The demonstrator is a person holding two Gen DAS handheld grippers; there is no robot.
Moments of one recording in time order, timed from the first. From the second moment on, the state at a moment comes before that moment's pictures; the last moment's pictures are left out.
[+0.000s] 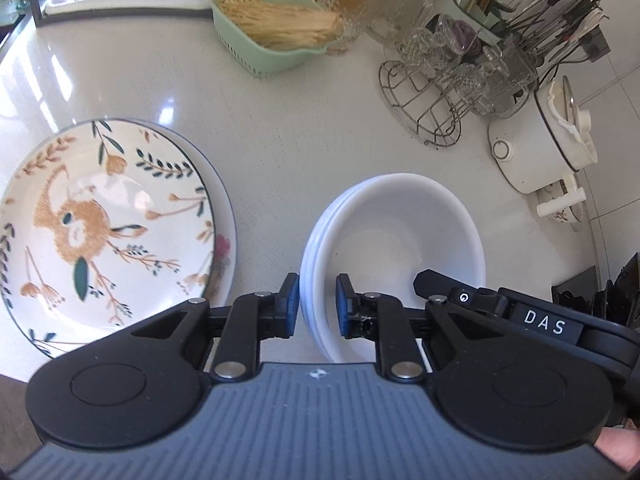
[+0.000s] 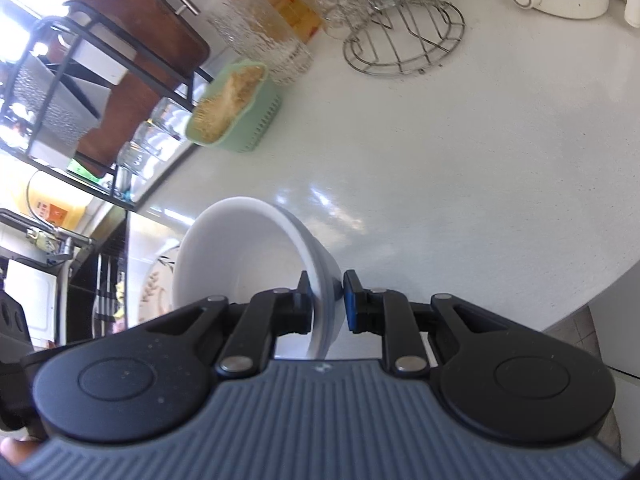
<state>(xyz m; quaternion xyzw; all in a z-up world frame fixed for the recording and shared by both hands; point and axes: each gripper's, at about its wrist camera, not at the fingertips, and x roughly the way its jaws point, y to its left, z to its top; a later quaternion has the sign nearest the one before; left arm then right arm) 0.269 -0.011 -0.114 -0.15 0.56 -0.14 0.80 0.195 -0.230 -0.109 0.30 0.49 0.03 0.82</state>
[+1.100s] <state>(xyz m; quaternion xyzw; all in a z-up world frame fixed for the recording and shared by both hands) 0.267 0.147 -0.106 -0.18 0.52 -0.10 0.82 0.210 -0.088 -0.101 0.27 0.48 0.09 0.83</state>
